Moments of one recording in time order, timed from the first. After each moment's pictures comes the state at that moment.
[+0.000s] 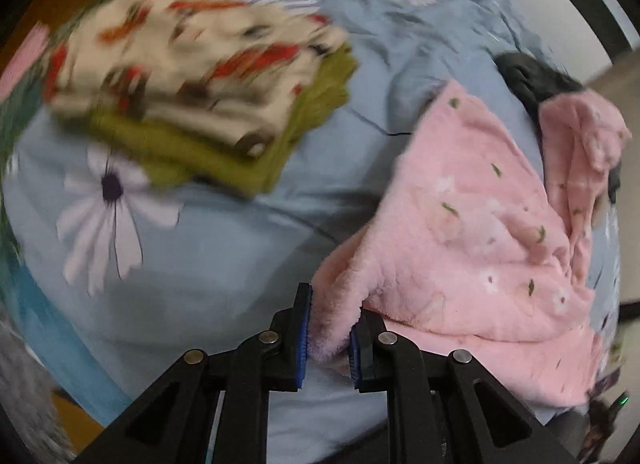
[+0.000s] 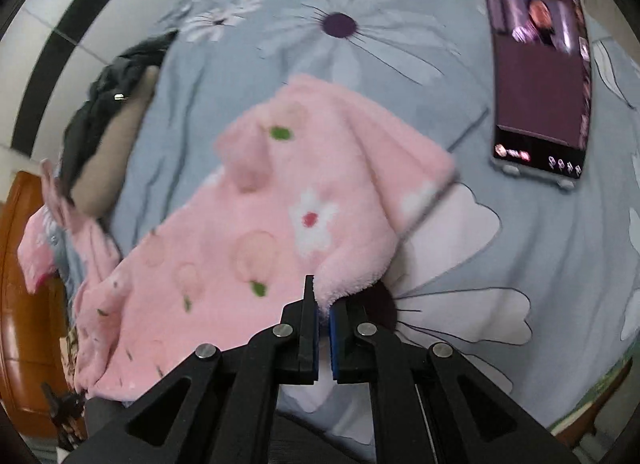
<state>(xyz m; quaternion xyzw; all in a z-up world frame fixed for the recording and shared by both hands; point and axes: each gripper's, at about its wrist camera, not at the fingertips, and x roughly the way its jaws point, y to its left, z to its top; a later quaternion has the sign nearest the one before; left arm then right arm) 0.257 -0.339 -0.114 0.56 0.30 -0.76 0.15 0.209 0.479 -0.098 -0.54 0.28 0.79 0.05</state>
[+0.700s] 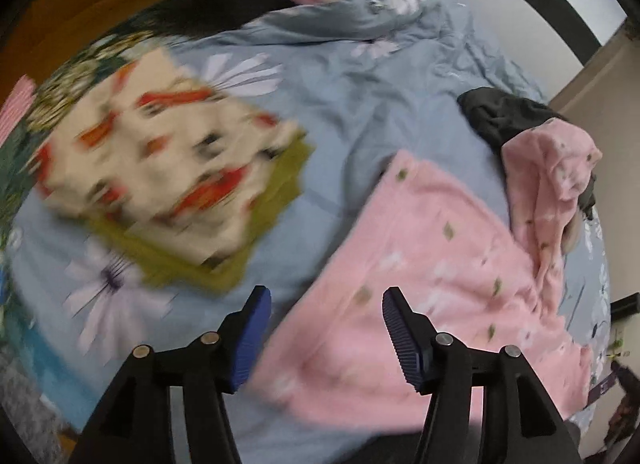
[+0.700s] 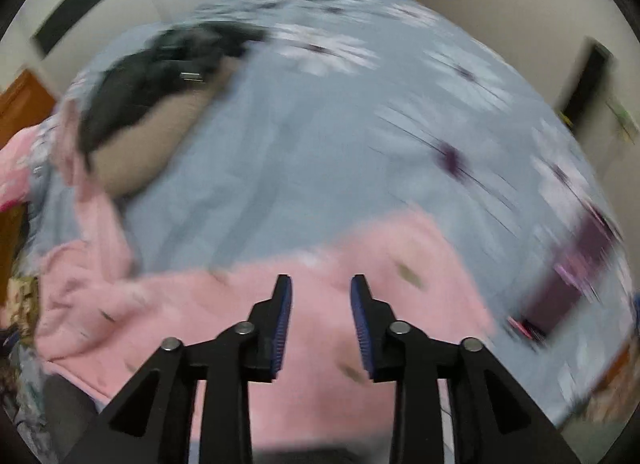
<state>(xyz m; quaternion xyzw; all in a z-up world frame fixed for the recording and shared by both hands) 0.190 -0.330 -0.073 0.51 0.25 -0.81 0.11 0.085 0.345 0.008 -0.52 0.07 0.85 -0.02</state>
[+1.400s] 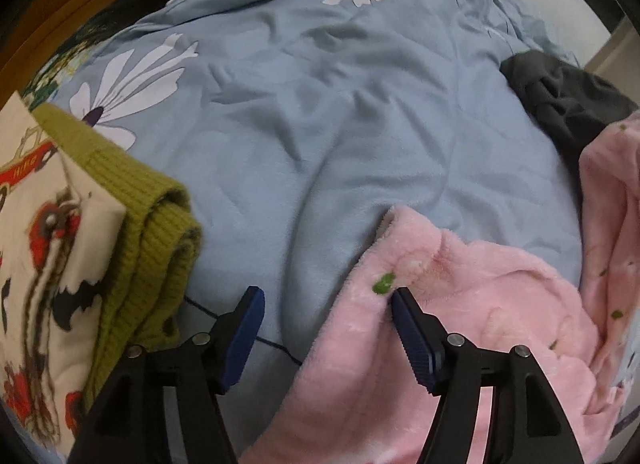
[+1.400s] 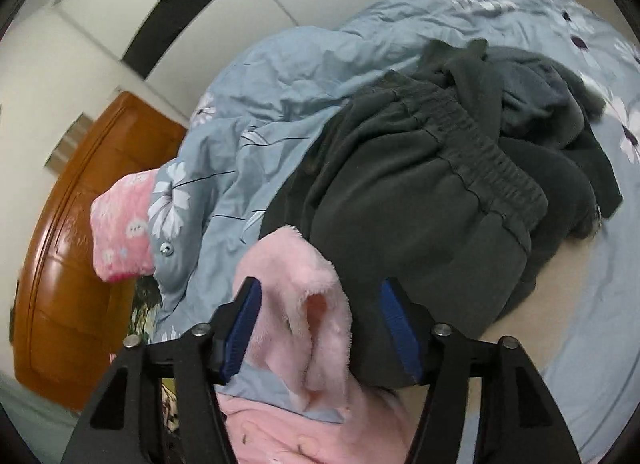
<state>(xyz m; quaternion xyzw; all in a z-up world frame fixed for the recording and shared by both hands) 0.060 -0.325 -0.157 0.55 0.21 -0.79 0.14 -0.170 0.076 0.027 -0.49 0.21 0.82 -0.19</state>
